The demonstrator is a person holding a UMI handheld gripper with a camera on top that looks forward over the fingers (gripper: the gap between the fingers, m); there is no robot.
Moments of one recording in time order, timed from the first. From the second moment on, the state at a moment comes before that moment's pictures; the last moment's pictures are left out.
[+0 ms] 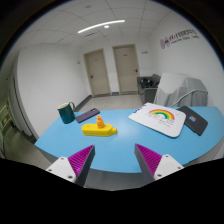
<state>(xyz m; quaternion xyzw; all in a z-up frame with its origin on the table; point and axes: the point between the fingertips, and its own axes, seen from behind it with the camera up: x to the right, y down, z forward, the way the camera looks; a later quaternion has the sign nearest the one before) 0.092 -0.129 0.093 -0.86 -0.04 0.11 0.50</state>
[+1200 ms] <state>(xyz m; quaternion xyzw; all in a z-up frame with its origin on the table) 0.076 0.065 0.186 -0.82 0.02 -0.04 0.58</state>
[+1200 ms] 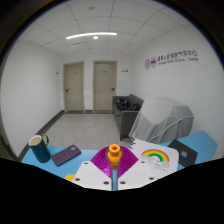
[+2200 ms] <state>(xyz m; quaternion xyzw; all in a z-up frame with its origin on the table) 0.116 0.046 0.001 -0.89 -0.03 0.02 0.45</state>
